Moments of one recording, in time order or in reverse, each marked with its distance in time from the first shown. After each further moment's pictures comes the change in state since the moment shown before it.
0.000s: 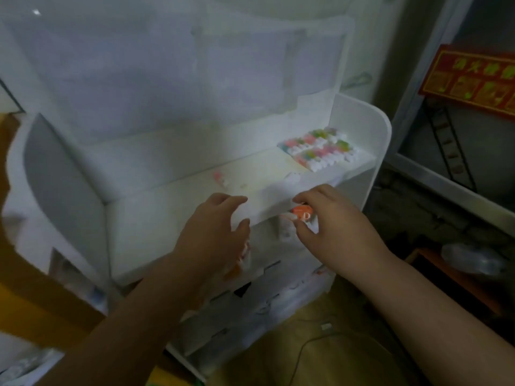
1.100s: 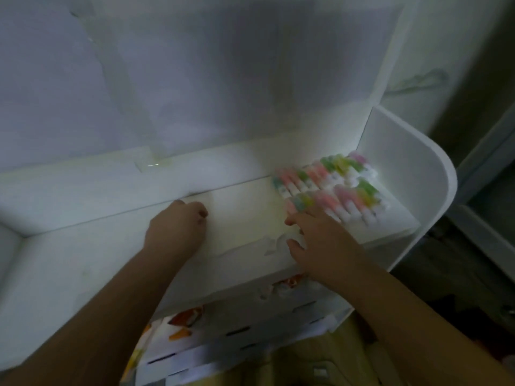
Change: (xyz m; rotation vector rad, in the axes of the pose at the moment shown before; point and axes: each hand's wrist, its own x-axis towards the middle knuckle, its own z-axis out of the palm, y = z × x) left_hand 0.225 -0.022 0.101 0.326 -0.053 -0.493; right_hand 0.220 0.191 0.048 0.114 -0.370 -0.098
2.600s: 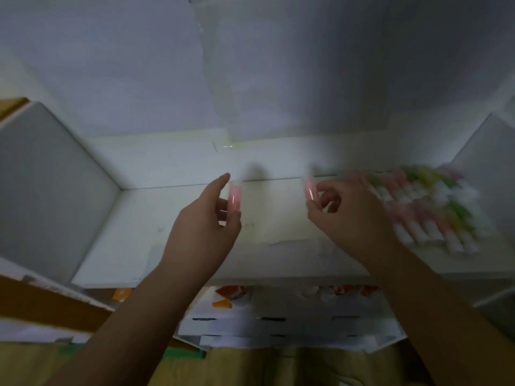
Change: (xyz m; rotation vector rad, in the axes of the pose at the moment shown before) left_hand -0.093 0.002 -0.060 -0.437 0.250 -0.146; right_hand 0.053 -0.043 0.006 0.324 0.180 -0.086
